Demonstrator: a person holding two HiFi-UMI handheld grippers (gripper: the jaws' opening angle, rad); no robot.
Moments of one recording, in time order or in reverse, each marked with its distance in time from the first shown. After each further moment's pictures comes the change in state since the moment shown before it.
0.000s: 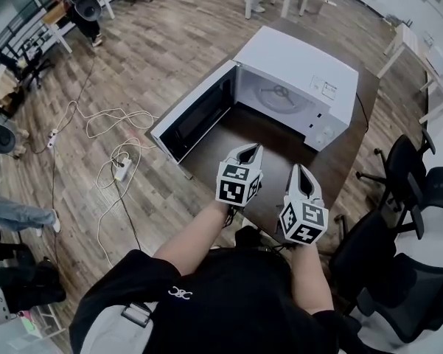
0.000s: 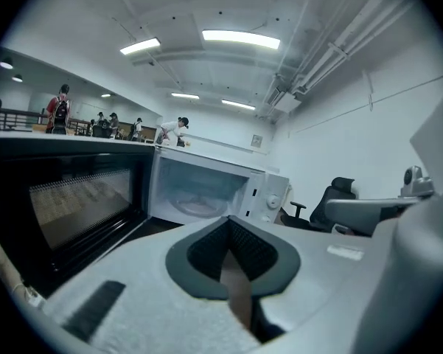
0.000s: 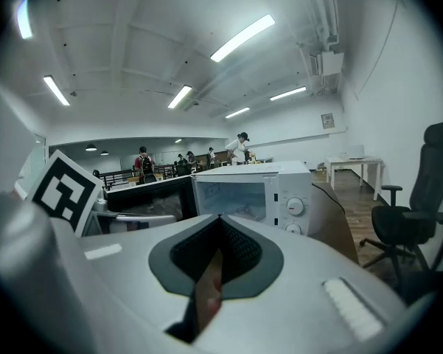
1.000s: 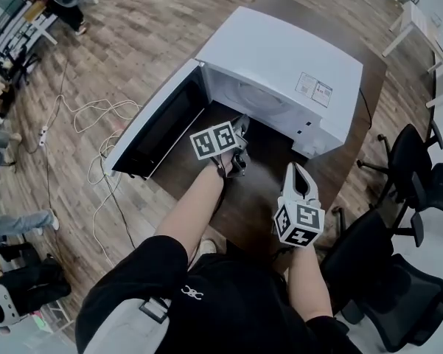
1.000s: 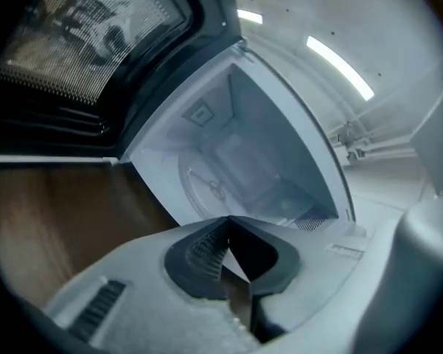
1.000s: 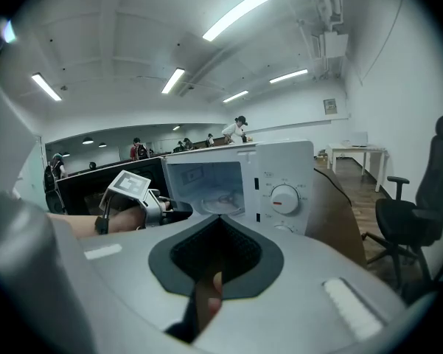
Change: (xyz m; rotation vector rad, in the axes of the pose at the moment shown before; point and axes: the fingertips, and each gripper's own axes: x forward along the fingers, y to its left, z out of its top) left arm 0.216 0.095 -0.021 -0.669 0.006 -0.031; right arm 0.108 -0.093 -0.022 0.016 0.121 0.010
